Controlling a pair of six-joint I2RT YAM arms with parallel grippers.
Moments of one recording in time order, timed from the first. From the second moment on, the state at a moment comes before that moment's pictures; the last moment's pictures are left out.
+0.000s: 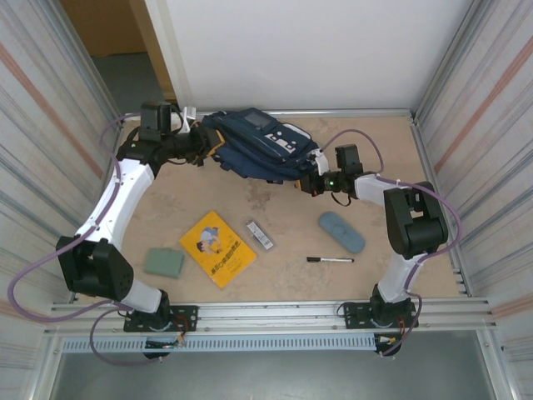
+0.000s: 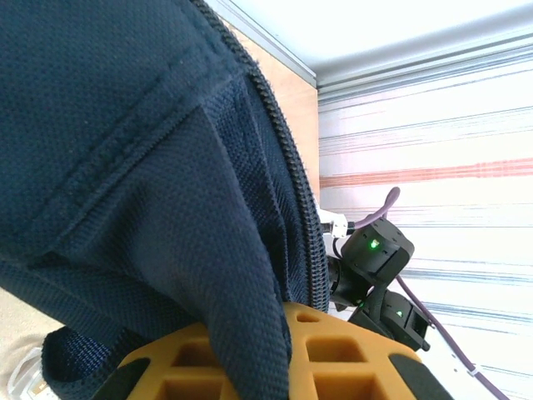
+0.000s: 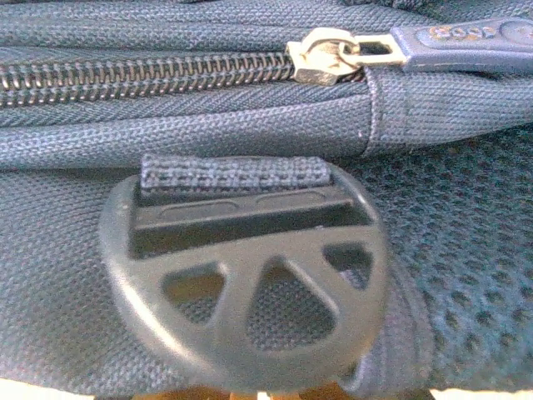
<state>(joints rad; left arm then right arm) -0.18 1.48 1.43 -0.56 0.68 -0.79 0.24 1.80 1.01 -0.01 -0.74 0.01</state>
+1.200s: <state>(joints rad) -0.36 1.76 1.13 -0.03 0.45 -0.81 0.40 1.85 1.25 -0.67 -0.67 0.16</state>
